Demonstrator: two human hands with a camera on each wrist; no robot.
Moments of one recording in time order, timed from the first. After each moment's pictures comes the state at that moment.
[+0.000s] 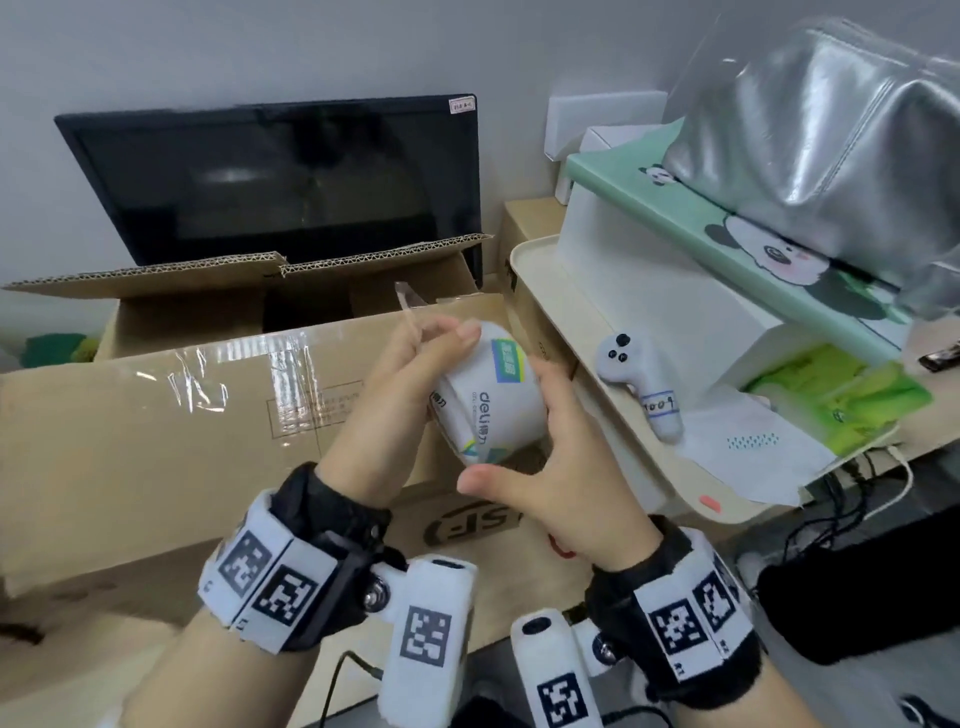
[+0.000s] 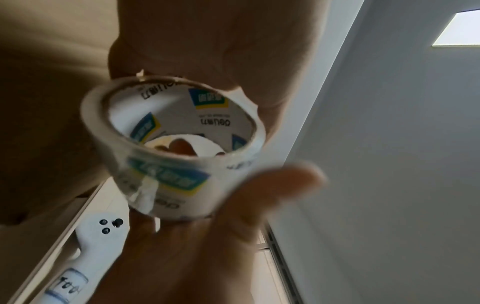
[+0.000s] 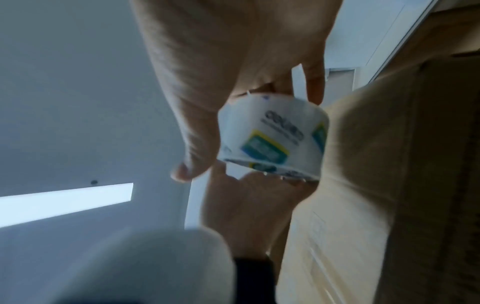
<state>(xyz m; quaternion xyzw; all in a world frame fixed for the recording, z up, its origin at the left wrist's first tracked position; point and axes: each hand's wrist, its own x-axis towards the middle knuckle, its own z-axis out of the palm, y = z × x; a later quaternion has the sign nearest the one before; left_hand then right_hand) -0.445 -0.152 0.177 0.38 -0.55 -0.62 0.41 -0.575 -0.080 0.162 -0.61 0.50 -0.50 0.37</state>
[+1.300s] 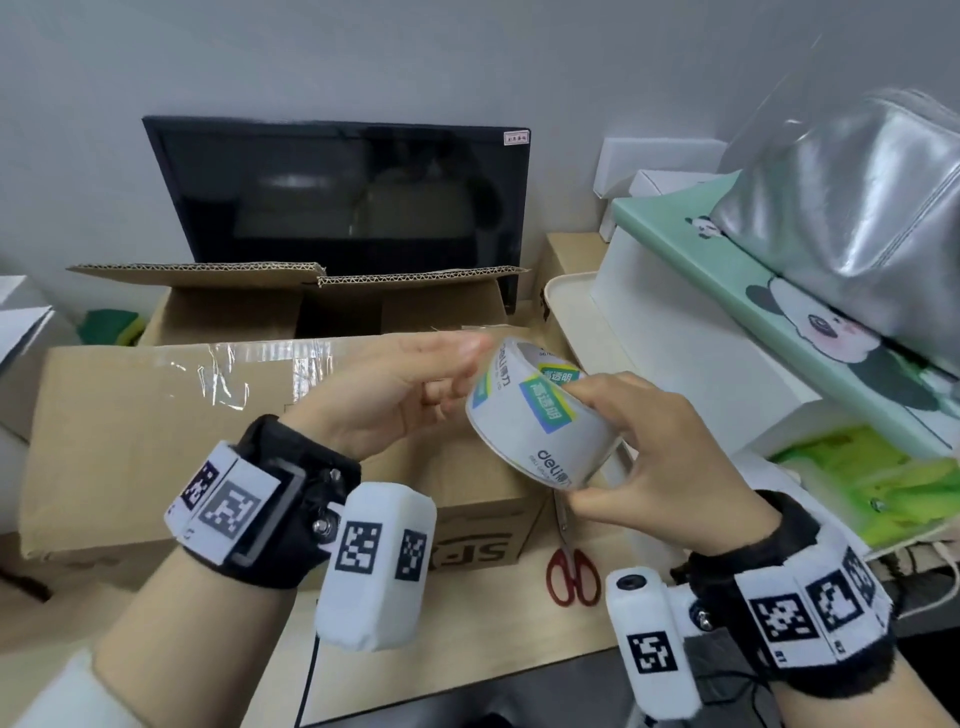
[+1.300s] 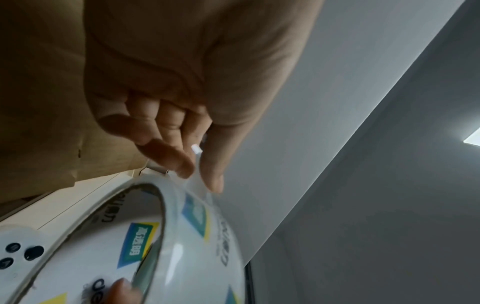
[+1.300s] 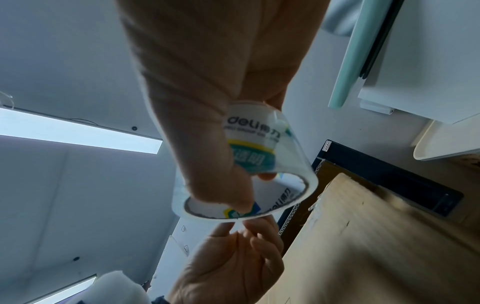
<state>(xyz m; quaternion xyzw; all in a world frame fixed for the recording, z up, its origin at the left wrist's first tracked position) -0.431 -0.184 0.194 0.40 -0.51 -0.70 0.32 -0.639 -0.112 0.197 -0.82 0.45 -0.33 0.14</state>
